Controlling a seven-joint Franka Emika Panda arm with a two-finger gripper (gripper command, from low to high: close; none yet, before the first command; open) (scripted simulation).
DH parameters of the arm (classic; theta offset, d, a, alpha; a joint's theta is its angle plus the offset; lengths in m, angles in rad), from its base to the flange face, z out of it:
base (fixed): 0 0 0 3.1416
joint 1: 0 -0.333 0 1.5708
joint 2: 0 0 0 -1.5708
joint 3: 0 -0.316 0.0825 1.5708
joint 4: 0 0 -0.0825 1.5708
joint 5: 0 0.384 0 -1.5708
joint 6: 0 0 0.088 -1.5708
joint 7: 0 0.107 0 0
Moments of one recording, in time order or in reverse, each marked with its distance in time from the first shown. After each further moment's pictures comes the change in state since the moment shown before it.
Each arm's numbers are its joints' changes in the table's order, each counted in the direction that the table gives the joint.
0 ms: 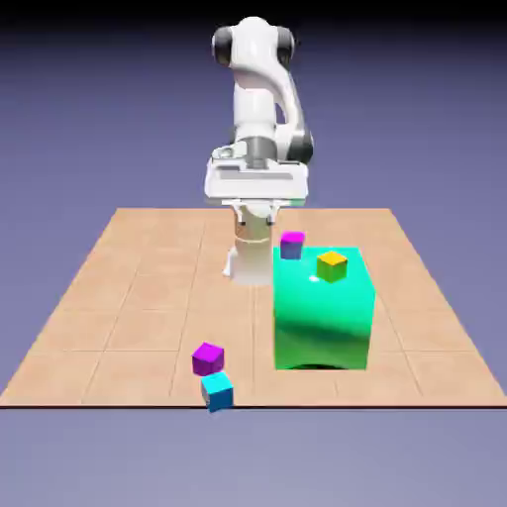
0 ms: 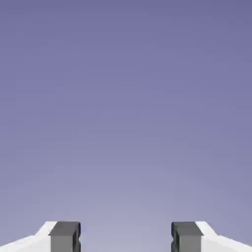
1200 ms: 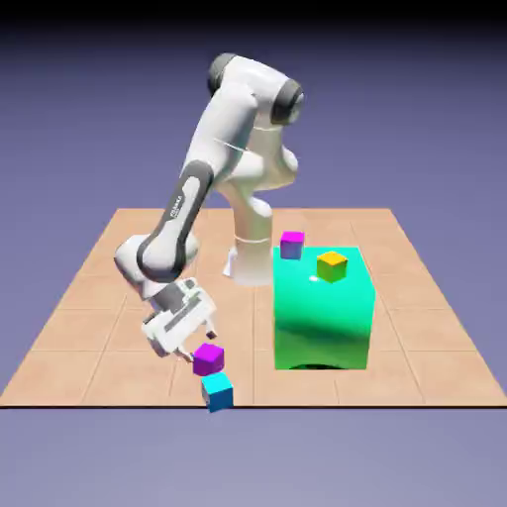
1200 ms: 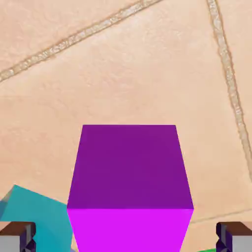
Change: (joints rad) arm -0.258 1.111 0.648 -0.408 1.474 0.924 0.403
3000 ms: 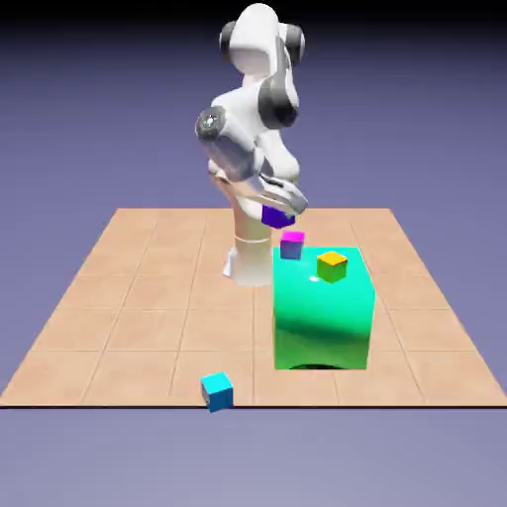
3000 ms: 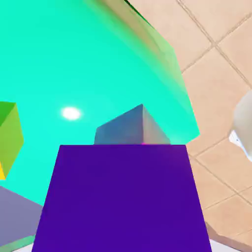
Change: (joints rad) arm 0.548 -1.104 -0.797 0.152 -0.982 0.602 0.303
